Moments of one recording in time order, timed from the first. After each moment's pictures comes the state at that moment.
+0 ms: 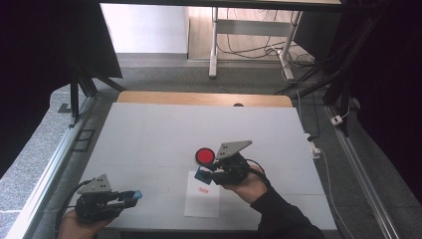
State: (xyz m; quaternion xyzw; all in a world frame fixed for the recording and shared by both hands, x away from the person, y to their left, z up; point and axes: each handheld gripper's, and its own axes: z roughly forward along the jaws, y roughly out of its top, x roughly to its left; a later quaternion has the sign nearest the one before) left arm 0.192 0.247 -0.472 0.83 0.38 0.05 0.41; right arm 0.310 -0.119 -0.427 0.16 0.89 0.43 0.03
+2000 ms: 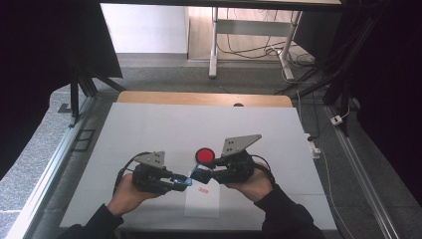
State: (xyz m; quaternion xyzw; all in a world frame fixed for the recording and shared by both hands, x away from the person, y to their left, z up) left arm 0.283 0.147 -0.458 0.86 0.17 -0.06 0.47; right arm 0.302 -0.125 -0.392 0.10 0.87 0.49 -0.01
